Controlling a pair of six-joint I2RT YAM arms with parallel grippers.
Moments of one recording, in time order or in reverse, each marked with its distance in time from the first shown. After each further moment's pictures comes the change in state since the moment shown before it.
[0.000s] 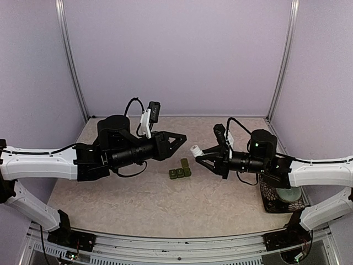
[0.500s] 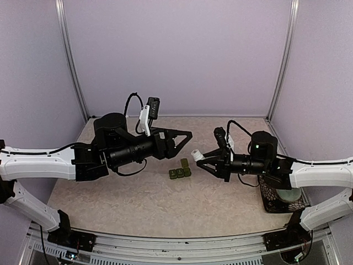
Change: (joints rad) left arm -0.011 -0.027 0.015 0.021 -0.056 0.032; right arm -0.011 -0.015 -0.027 -0.031 -0.002 -0.003
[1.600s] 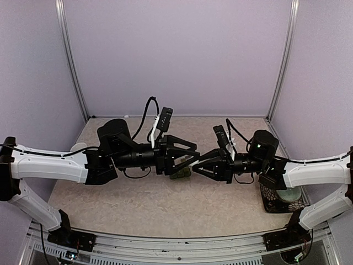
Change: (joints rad) left arm 0.032 0.084 -0.075 0.307 0.531 0.109; right arm 0.009 0.080 0.002 0.283 -0.359 0.212
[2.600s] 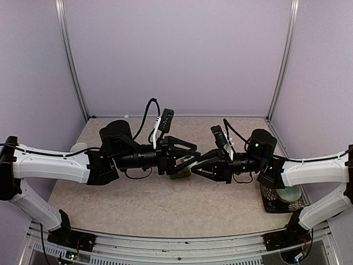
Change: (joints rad) left arm 0.002 0.017 -0.001 0.002 -0.019 0.004; right arm 0.001 0.024 0.019 0.002 -0.042 0.016
